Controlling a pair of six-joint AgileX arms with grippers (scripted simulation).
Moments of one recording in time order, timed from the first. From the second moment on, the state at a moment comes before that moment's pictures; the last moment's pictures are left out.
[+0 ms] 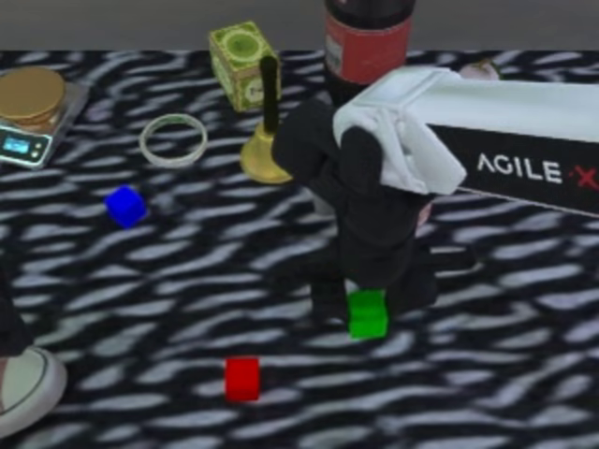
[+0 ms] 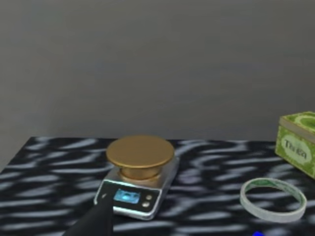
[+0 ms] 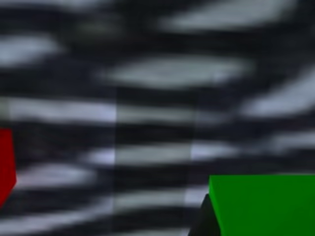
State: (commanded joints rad) left arm 0.02 0.00 0.00 0.00 0.00 0.00; right arm 0.77 2.06 1.54 -1.07 0.01 0.71
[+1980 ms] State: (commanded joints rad) left arm 0.02 0.00 0.00 0.00 0.00 0.00; right arm 0.89 2.12 1.38 -0.83 0.02 0.90
